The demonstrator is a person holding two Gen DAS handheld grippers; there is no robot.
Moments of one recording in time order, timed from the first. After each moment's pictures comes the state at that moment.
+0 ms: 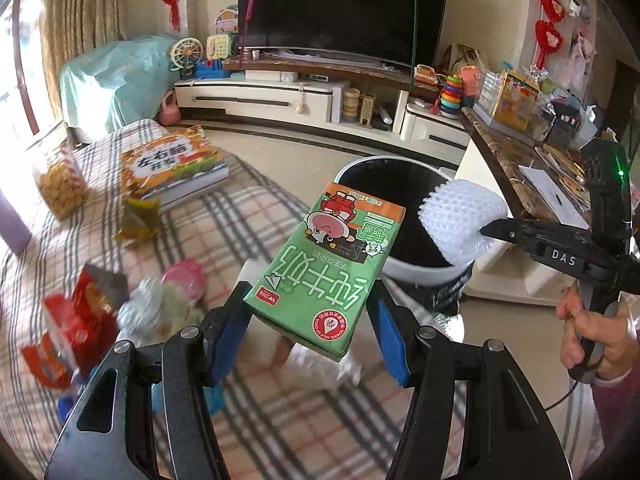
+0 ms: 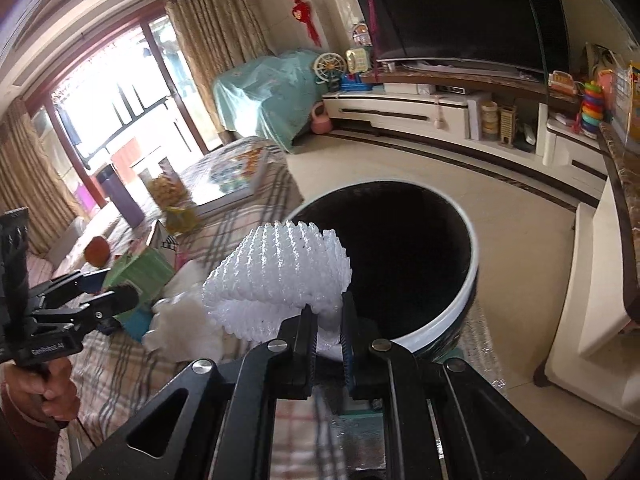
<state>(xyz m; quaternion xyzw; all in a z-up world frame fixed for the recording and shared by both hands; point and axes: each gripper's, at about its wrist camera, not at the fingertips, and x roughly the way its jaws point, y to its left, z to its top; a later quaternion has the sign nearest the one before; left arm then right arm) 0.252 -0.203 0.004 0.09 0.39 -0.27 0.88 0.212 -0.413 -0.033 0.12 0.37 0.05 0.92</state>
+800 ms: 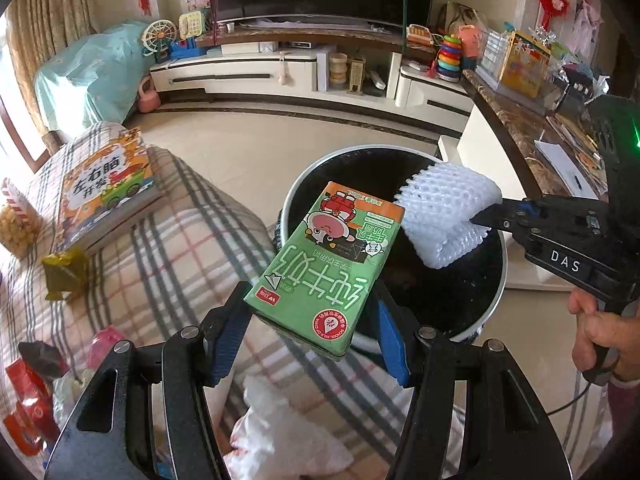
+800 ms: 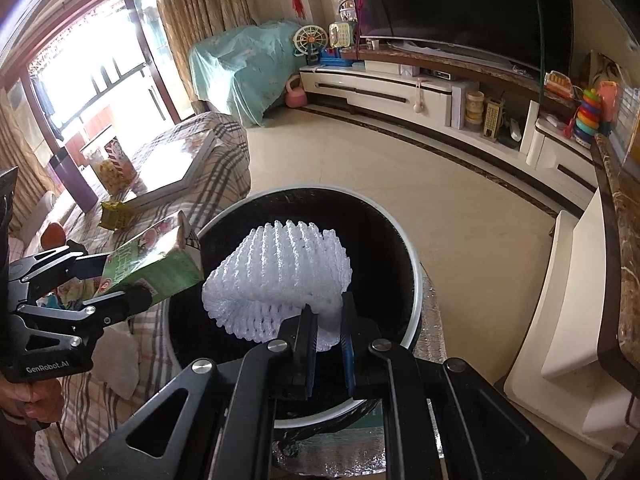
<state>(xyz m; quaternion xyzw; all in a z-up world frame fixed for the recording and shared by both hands) 0.311 -0.302 -0.023 0.14 0.44 -0.27 0.85 0.271 -0.452 -0.046 0.08 0.42 0.01 0.90</state>
